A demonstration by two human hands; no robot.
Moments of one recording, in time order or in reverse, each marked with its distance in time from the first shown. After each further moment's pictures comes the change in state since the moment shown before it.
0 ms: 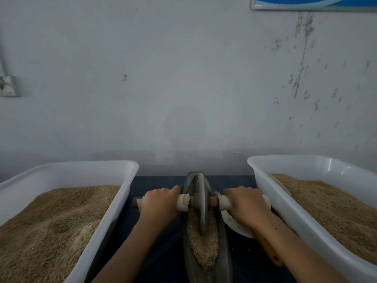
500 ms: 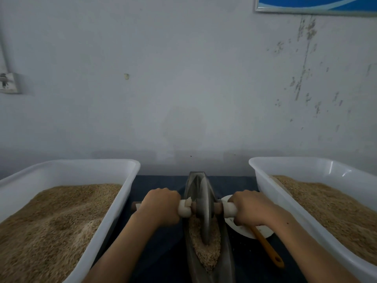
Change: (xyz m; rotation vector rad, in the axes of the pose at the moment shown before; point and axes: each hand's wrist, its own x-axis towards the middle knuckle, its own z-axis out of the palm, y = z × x) left_hand 0.006 -0.008 -0.012 -0.002 -0.289 0.109; right_hand -0.002 0.003 -0.021 0.024 -0.325 -0.010
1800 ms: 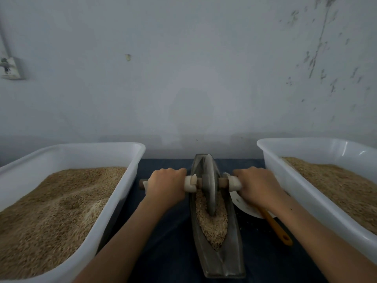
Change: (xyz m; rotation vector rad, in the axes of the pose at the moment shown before) left_hand -0.003 0.005 0.012 0.051 0.292 -0.098; right_hand 0.012 0.004 0.023 -0.038 0.413 -0.019
